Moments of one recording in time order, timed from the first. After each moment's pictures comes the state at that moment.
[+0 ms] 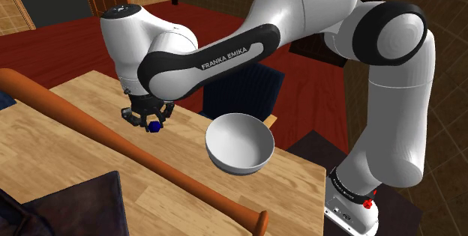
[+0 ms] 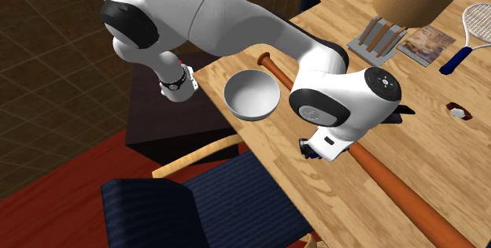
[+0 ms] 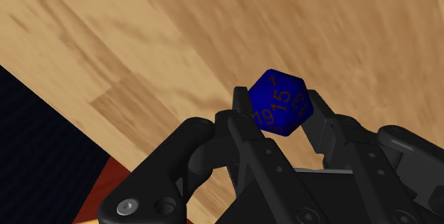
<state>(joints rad) 0.33 0.48 0.56 -1.60 -0.38 1.99 1.21</state>
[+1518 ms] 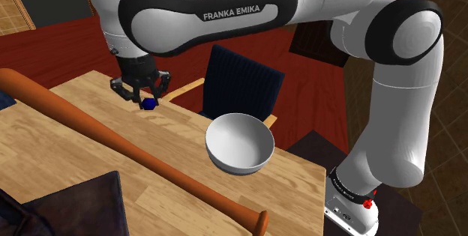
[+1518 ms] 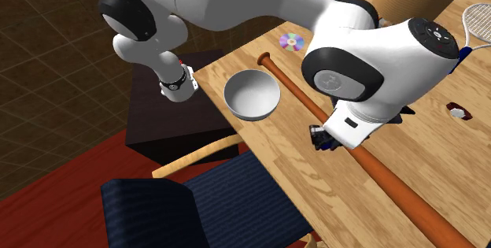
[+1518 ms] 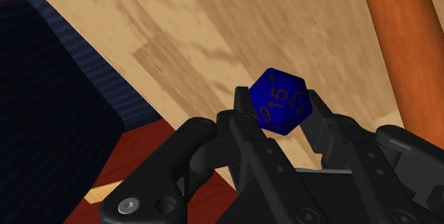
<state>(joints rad) 0.34 0.43 0.59 -1.42 -0.33 1.78 1.16</state>
